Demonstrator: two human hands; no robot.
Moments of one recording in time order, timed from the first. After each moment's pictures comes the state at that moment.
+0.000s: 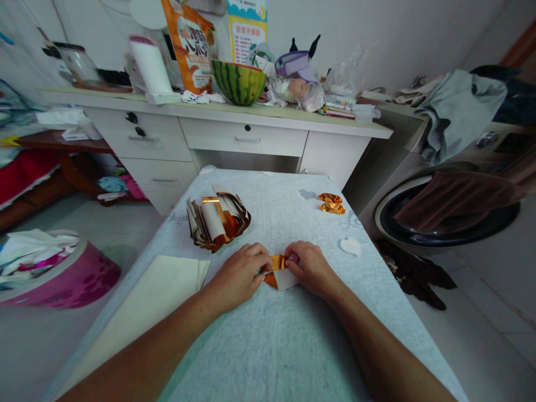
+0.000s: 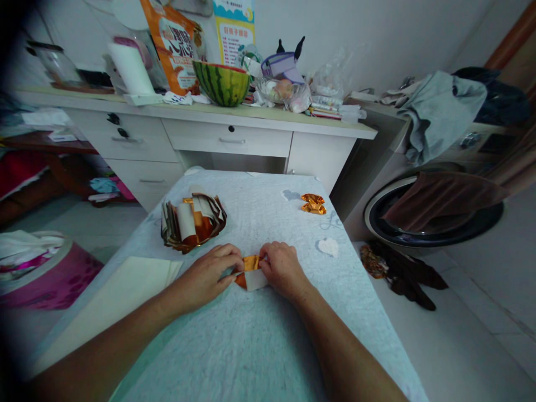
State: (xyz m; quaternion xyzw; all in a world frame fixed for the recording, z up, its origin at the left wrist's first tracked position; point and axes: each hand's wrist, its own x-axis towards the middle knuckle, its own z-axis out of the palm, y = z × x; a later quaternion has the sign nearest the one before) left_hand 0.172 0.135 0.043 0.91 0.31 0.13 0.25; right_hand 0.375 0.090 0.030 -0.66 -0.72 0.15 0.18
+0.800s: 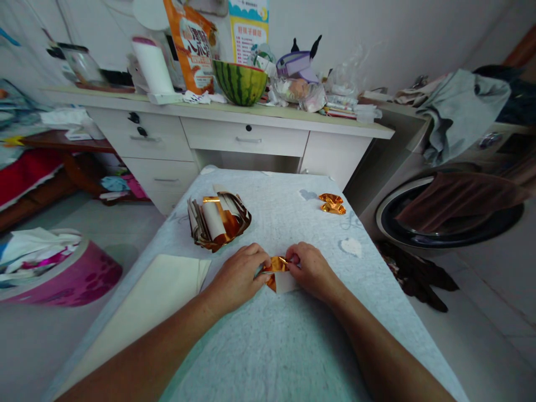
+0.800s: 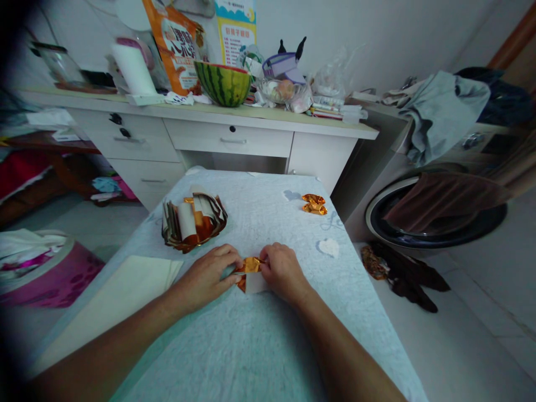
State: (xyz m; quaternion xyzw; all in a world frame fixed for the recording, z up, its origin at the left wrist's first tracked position) left_hand 0.175 0.131 0.040 0.89 0.35 0.15 0.25; right_hand 0.372 0.088 0.027 -0.65 -0.71 0.15 0.21
